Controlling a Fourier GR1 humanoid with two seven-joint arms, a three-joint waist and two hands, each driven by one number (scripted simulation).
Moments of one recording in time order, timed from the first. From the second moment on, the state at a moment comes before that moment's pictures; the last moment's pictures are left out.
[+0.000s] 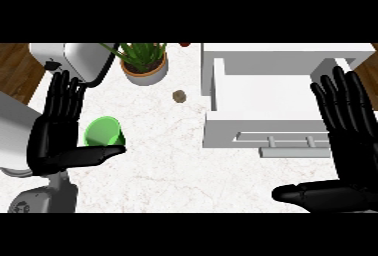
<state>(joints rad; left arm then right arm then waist) -0.14 0.06 0.11 -1.69 0.15 0.03 -0.07 -0.09 -0.06 -0.02 -2.05 -0.11 0.08 0.12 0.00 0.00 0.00</state>
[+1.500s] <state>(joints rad) -0.17 0.14 0.23 -1.07 0.15 -0.07 -0.48 -0.12 -0.08 -0.05 -2.04 -0.13 0.11 0.14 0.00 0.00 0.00</state>
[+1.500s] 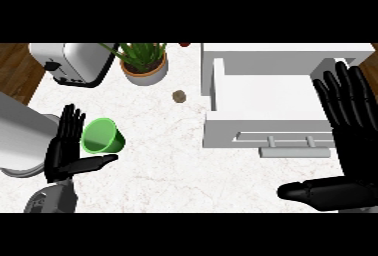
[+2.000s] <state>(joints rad) -0.24 0.18 0.28 -0.84 0.16 -0.08 -0.63 -0.14 -0.07 -0.03 -2.04 -0.12 0.09 0.17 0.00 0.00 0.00</state>
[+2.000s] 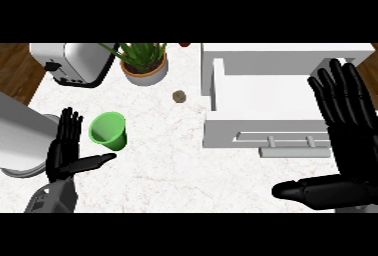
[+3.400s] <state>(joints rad) -0.51 0.24 0.33 -0.23 0.17 -0.22 -0.92 -0.13 -0.08 -0.04 -2.07 -0.15 0.12 0.18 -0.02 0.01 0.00</state>
